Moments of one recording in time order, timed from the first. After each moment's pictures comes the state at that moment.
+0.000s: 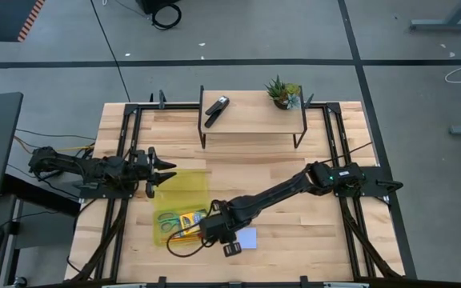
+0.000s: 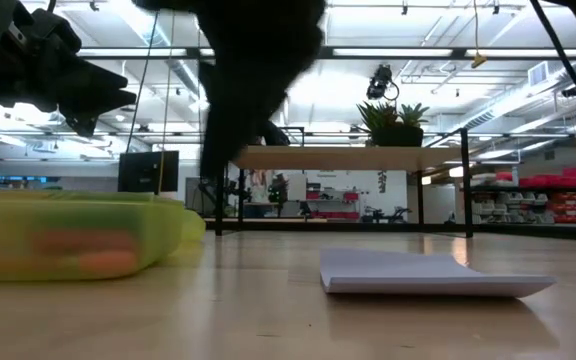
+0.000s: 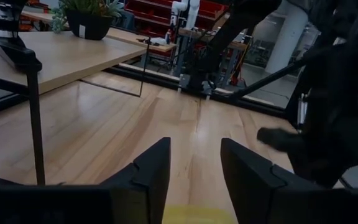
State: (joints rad) left arm -0.20 0.15 0.02 0.10 -0.34 -0.25; right arm 0.36 2.39 2.14 -0.97 -0.06 0.13
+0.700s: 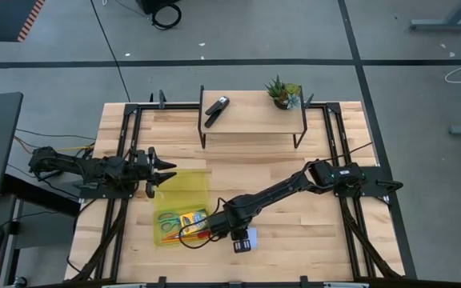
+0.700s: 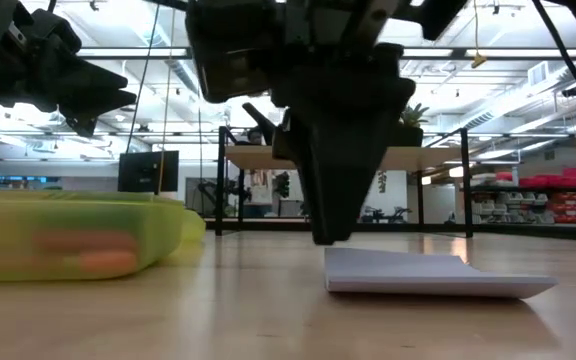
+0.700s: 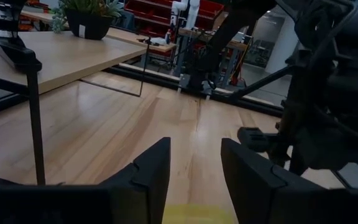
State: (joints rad) left arm -0.20 0.15 0.02 0.10 -0.34 -0.25; right arm 0.34 2.37 2.00 -1.07 -0.18 0.23
